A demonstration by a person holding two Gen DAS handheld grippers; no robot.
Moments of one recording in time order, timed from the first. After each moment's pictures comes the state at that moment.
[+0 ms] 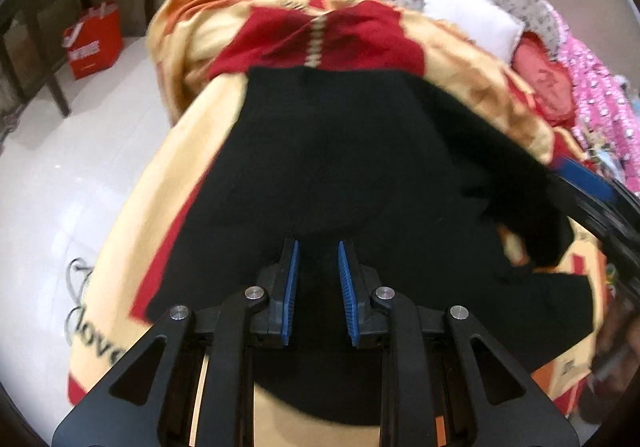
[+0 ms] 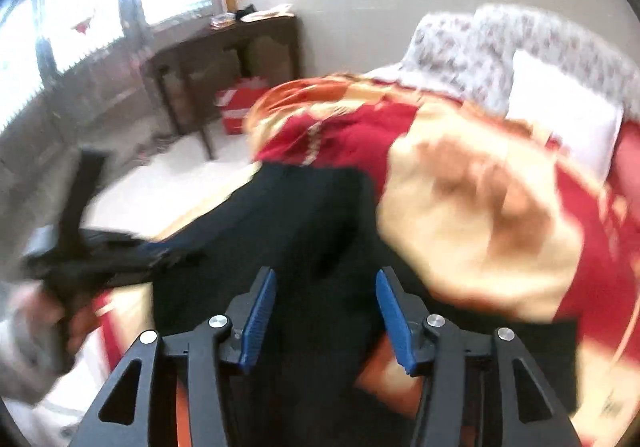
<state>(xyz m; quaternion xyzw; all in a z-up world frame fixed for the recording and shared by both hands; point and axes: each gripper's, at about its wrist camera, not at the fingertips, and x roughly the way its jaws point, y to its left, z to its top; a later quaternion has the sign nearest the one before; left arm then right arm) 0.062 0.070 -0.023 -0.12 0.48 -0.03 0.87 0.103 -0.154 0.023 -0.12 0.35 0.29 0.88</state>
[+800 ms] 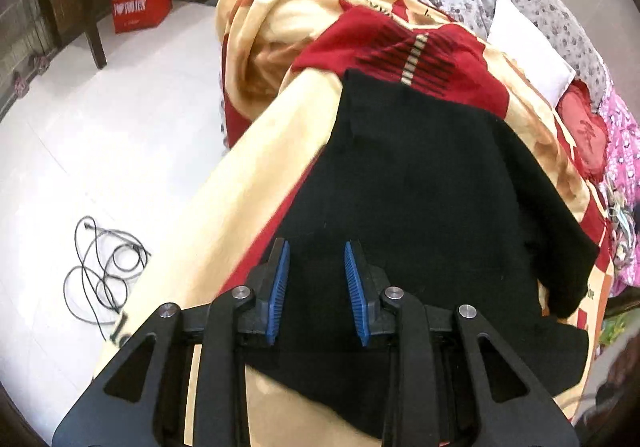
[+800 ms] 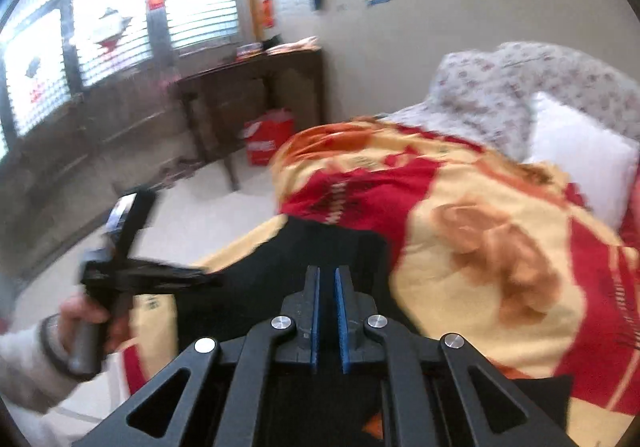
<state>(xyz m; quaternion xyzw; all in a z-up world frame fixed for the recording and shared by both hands) 0.069 0.137 -0.038 -0.19 0.50 0.05 0.84 0.097 -0.159 0.058 -0.09 0.30 0.33 0.89</state>
